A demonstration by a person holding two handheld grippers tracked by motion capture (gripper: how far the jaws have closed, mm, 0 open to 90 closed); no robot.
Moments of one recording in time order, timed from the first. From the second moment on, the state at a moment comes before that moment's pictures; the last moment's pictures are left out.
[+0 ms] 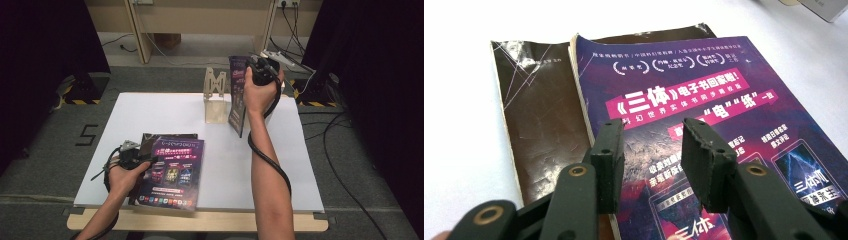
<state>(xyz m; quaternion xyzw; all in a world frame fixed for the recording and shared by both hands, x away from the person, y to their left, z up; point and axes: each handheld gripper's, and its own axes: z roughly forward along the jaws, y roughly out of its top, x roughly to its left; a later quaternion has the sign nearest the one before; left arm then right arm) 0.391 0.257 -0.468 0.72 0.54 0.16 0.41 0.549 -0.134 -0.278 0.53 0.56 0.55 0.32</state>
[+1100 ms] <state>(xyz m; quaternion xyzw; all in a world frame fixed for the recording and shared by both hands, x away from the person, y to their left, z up) 0.388 0.251 -0.468 0.72 0.54 0.16 0.41 0.444 -0.159 -0.306 0.54 0.59 0.50 0.34</state>
